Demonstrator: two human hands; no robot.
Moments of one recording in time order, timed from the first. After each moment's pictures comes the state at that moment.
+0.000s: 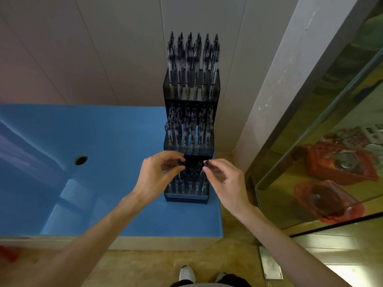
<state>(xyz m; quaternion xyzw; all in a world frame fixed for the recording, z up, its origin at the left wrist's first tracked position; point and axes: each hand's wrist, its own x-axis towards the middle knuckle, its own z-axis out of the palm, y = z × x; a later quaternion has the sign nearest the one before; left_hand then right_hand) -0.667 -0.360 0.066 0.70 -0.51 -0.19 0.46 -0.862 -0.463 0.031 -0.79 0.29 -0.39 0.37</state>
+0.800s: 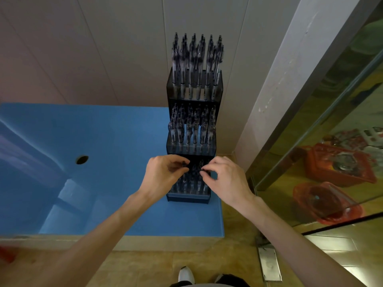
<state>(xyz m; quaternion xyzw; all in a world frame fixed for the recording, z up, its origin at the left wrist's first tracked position) -0.668 -0.365 0.058 0.72 -0.50 -0.19 0.44 -0.851 -0.472 0.046 -0.90 0.32 -0.23 0.17</state>
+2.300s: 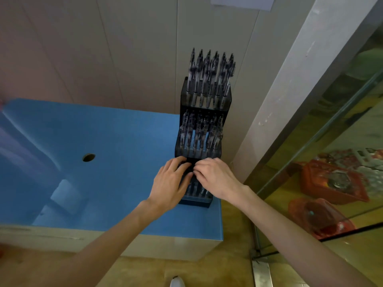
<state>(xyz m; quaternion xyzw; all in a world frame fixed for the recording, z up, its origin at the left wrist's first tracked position) -0.672 -0.354 0.010 0.75 -0.59 0.01 0.31 -0.812 -0.484 0.048 -0.98 0.19 -0.07 0.04</state>
